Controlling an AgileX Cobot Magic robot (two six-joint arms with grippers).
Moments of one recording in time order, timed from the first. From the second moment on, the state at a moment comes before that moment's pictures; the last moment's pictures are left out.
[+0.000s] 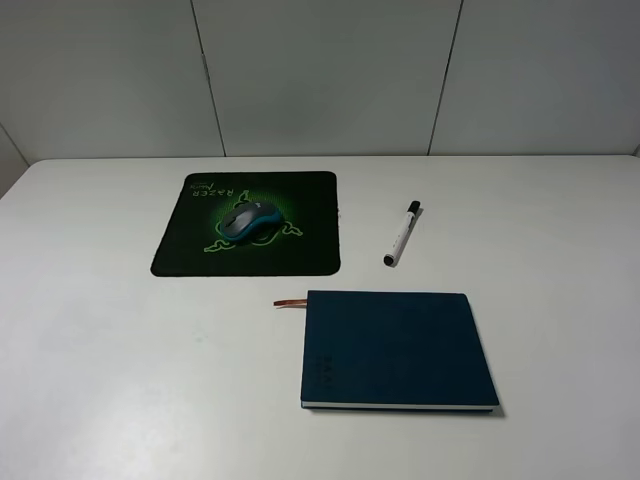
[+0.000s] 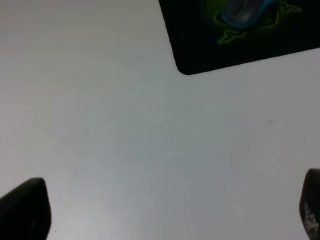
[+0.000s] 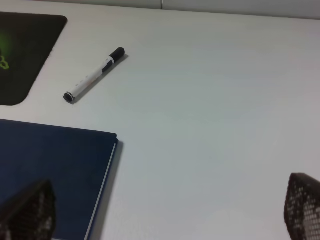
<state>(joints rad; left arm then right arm) -0.06 -0.01 -0.49 -0.05 1.06 0.16 0.05 0.00 -0.49 0.09 1.03 -0.05</state>
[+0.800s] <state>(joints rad) -0.06 -0.01 -0.49 -0.05 1.06 0.16 0.05 0.00 -0.49 0.09 1.03 -0.05</state>
